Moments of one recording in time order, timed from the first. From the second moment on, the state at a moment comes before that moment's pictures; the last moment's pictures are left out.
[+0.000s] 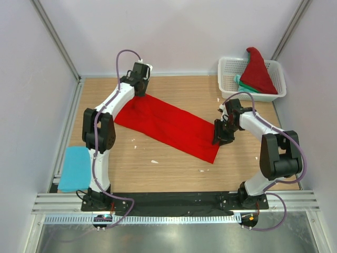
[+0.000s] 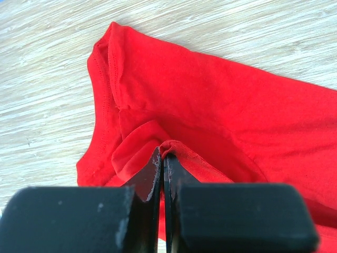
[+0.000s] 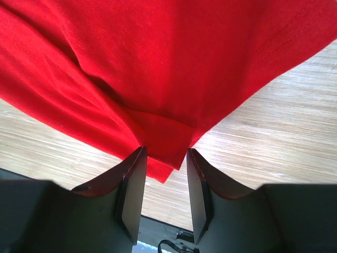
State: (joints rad) left arm -0.34 2.12 1.88 -0.60 -0.27 0.08; right arm 0.14 1.59 1.00 -0.75 -0.28 0.21
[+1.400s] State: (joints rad) left arm -0.34 2.12 1.87 -0.60 -0.26 0.04; right arm 0.34 1.69 1.16 -0.76 -0.08 0.13
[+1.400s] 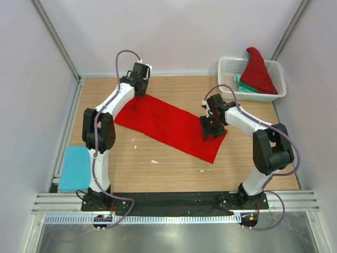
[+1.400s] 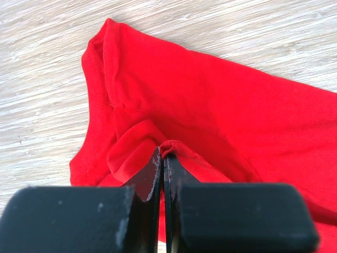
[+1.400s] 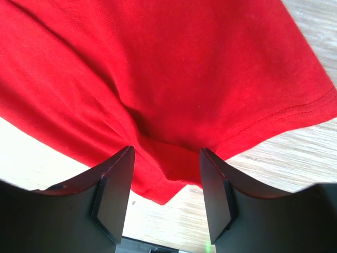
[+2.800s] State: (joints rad) left arm -0.34 2.12 1.86 -0.60 -0.24 0.00; right arm 0.11 1.29 0.70 -0.37 -0.27 0.27
